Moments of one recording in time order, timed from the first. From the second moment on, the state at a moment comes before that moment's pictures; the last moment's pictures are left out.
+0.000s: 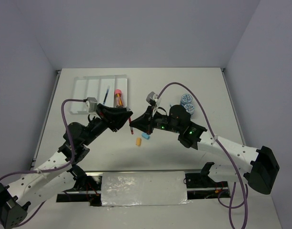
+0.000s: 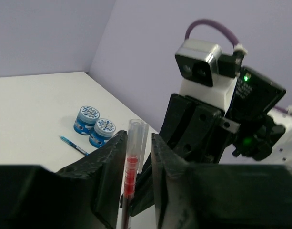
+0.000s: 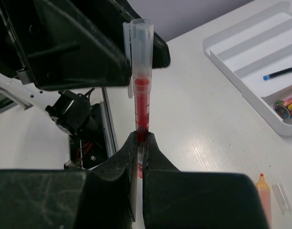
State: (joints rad) left arm -0.69 0.73 0.52 0.54 0.14 -0.57; right arm 0.89 1.13 0.79 0.31 -0.37 0.31
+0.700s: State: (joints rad) left arm -0.69 0.68 0.52 0.53 0.30 -0.47; right arm 0.89 1.09 0.79 0.33 -0.45 0.20
